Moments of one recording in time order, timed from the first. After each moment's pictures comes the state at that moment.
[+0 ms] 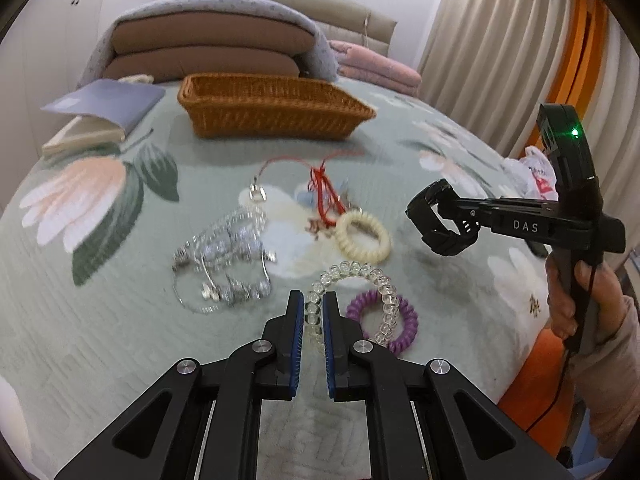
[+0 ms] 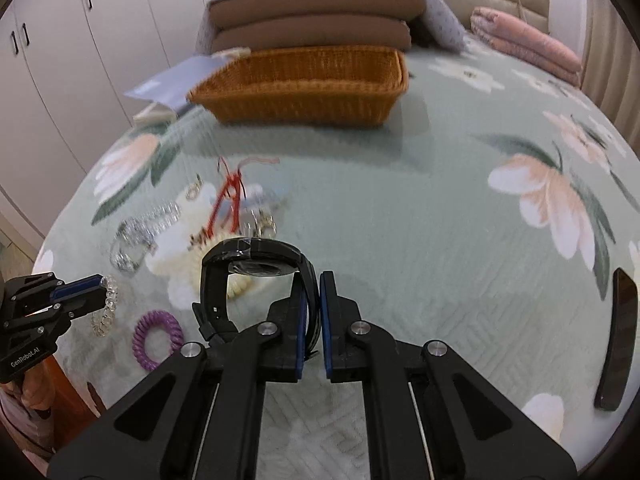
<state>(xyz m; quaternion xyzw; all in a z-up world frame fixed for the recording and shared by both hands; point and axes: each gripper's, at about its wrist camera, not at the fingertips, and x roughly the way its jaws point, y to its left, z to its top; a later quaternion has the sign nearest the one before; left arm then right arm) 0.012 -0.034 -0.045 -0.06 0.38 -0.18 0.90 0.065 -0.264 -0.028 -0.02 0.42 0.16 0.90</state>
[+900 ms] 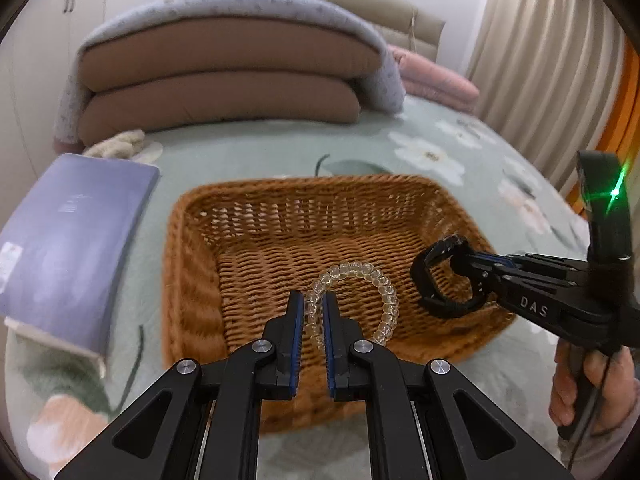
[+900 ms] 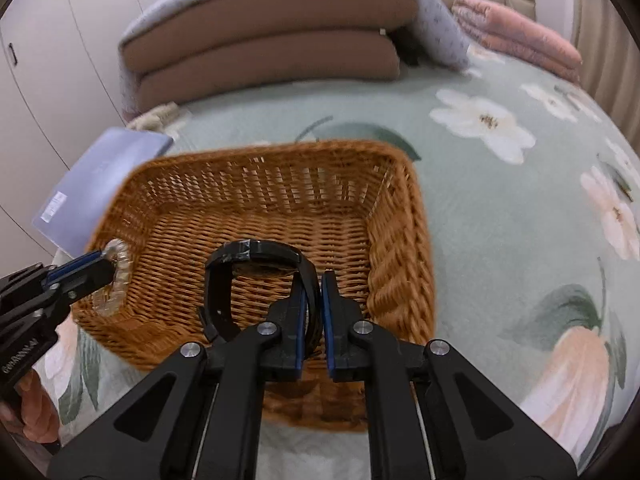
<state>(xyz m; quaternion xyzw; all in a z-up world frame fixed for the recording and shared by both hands) 0.323 -0.033 -0.003 -0.04 0.42 -0.12 0.90 0.354 -0.230 0.013 0.02 0.45 0.11 0.89</state>
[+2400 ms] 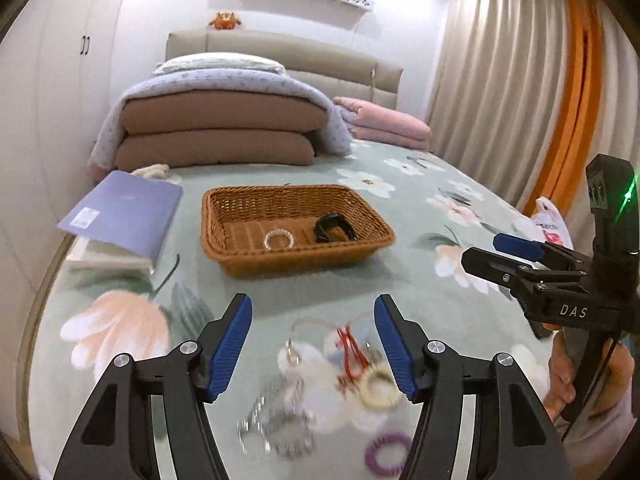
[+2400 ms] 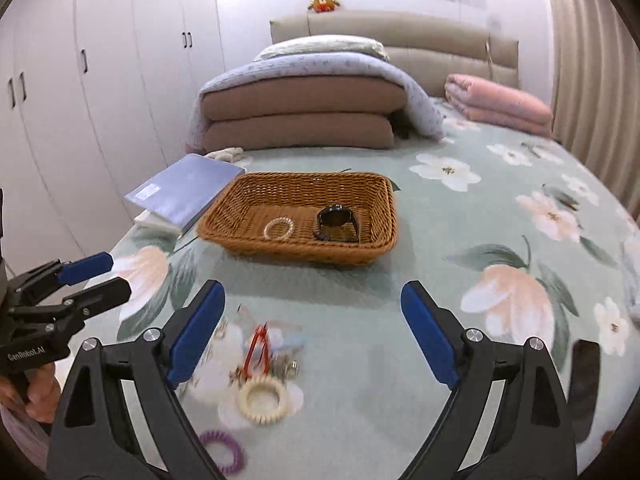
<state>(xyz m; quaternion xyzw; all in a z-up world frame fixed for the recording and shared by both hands) 0.070 -0.014 0.066 -0.05 0.31 -0.16 0.94 0.072 -0.246 0.090 0.00 0.30 0.12 0.95</state>
